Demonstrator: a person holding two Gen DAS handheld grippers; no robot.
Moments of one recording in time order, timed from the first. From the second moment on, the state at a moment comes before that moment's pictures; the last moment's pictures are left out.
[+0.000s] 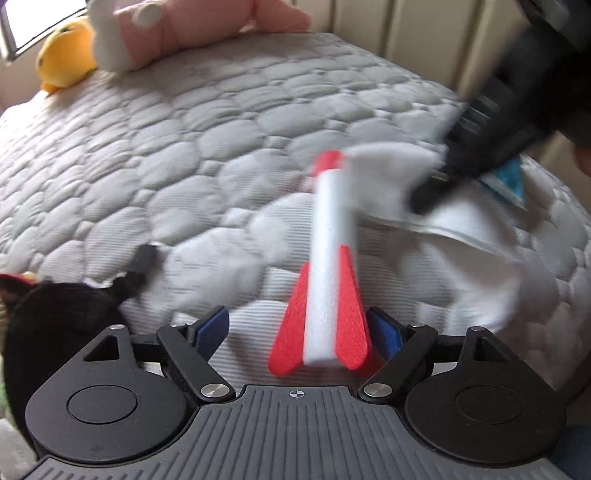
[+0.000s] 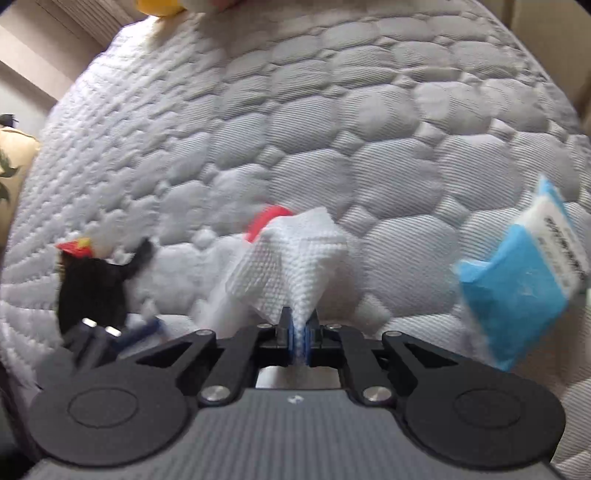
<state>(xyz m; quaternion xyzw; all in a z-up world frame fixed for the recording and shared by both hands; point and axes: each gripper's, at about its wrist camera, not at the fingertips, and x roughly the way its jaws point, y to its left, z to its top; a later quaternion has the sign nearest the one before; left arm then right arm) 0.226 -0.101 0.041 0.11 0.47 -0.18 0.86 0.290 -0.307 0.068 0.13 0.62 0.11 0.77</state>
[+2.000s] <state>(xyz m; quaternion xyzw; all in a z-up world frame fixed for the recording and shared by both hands) 0.229 -0.166 0.026 -0.06 0.53 -0.28 0.80 0.244 -0.352 0.101 0.09 0.58 0.12 0.80</state>
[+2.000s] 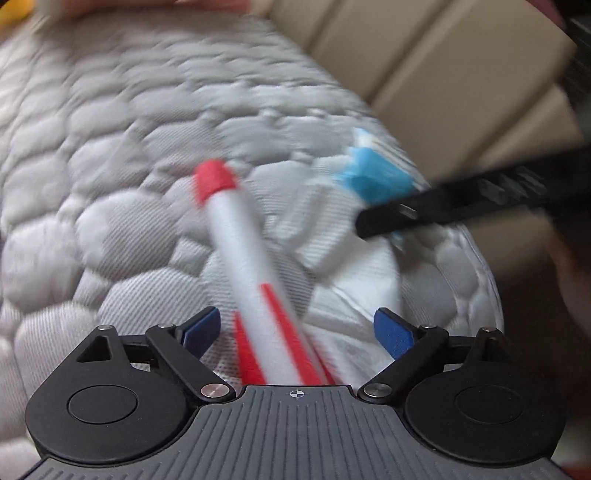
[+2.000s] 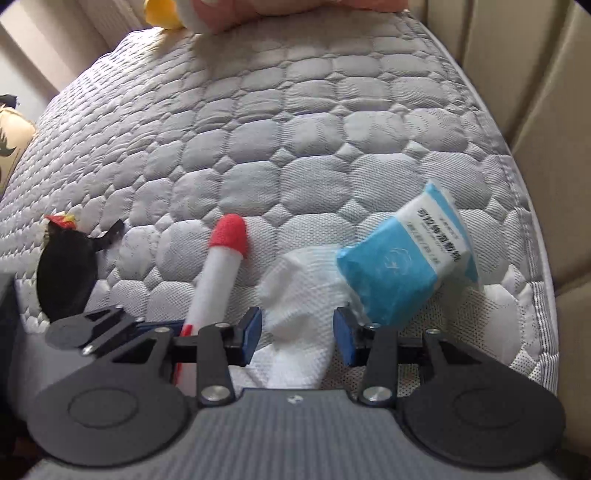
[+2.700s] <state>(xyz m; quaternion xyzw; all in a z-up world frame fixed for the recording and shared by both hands) 0.238 -0.074 0.043 -0.05 0.51 -0.18 0.84 0.301 -0.325 0.051 0.34 0.55 0.13 0.75</state>
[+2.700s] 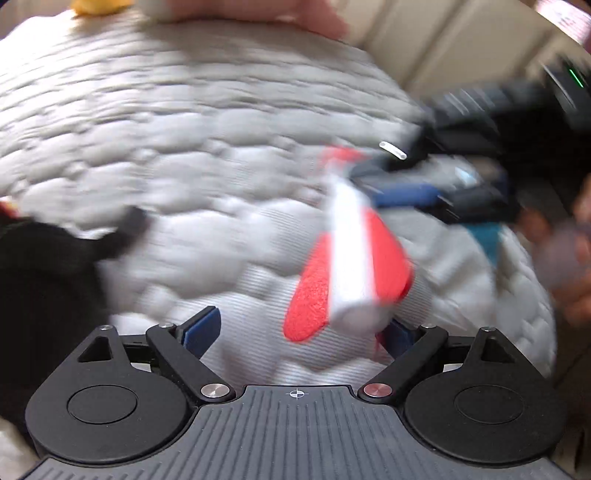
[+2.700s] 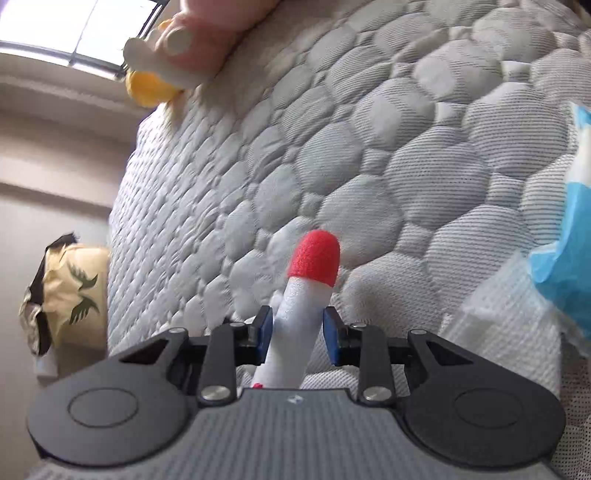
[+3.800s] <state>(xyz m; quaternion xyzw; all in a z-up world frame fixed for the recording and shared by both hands) 0.228 -0.107 0.041 0.04 0.52 -0.25 0.81 0.276 -0.362 0.115 0.22 0.57 0.16 0.78</state>
